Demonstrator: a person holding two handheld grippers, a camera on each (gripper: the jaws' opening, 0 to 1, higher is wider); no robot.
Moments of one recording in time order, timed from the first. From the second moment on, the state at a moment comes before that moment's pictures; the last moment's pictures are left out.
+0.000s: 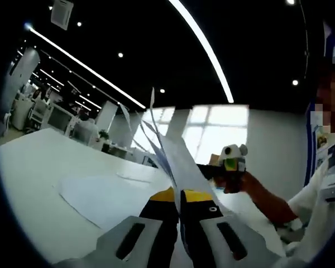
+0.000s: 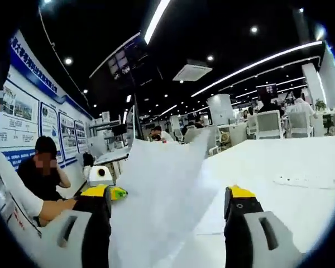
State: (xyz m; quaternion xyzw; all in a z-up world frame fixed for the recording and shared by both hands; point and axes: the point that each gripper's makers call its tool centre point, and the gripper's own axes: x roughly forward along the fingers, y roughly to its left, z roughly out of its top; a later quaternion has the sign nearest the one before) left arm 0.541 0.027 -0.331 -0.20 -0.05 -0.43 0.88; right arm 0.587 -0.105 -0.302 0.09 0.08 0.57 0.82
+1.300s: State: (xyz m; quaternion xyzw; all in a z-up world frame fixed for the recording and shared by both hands) left arm 0.510 0.007 -0.315 -0.26 -0.06 -0.49 0.83; right arm 0.521 -0.074 -0.345 0.28 0.19 0.69 0.64
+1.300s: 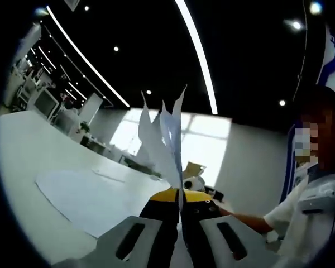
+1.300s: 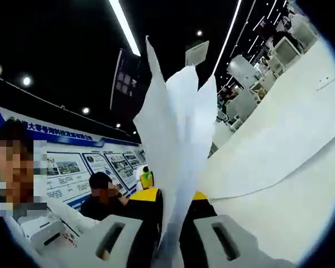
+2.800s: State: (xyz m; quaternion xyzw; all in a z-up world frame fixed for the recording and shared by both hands) left arm 0.499 -0.036 -0.201 0.02 -0.22 -0.39 0.89; right arm 0.531 -0.114 -0.216 0.03 -0.16 0.55 0.82
